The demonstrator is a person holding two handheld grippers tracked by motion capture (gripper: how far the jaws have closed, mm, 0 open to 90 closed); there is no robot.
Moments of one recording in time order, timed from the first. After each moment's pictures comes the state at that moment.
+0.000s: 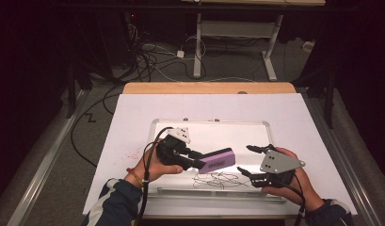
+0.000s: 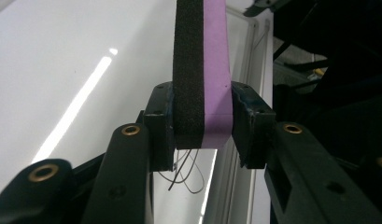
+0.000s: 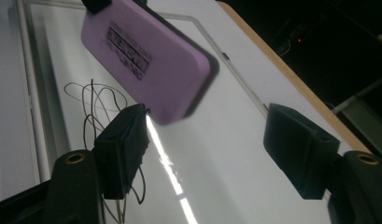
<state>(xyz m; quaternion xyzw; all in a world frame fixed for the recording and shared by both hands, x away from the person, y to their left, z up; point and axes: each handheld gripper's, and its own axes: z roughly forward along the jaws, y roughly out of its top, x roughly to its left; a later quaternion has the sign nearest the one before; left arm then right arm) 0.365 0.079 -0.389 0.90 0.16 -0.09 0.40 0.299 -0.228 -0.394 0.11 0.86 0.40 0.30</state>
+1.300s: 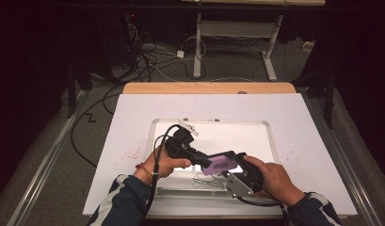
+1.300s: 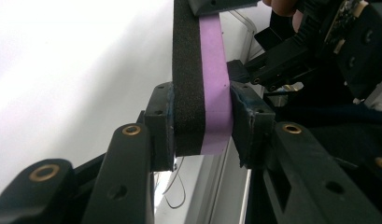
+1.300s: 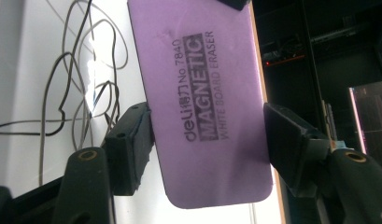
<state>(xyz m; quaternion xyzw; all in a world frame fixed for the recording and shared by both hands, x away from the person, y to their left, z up) 0.385 0.064 -0.402 0.88 0.23 -0.17 0.38 0.292 -0.167 -0.435 -0.09 0.86 0.21 0.45</state>
